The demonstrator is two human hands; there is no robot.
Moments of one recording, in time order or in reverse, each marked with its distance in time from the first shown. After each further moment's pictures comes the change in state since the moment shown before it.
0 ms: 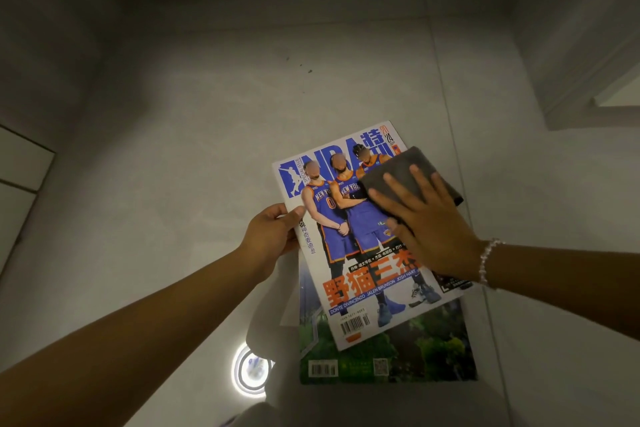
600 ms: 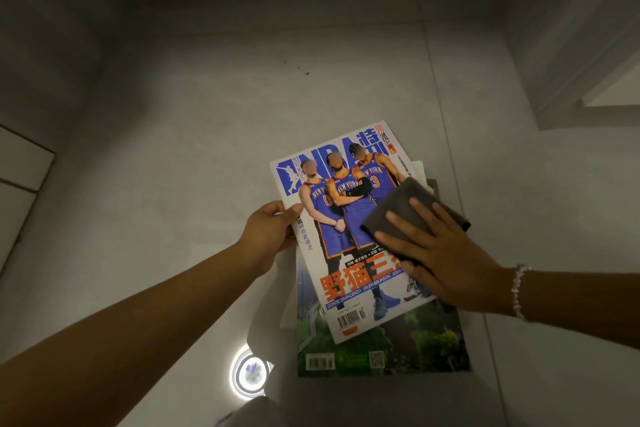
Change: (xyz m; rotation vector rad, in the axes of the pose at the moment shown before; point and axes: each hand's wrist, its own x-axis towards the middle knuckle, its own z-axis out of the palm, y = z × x) left_hand -0.002 0.003 0.002 0.019 0.027 -0.022; right_hand -0.054 0.000 -0.002 -0.044 -0.044 -0.188
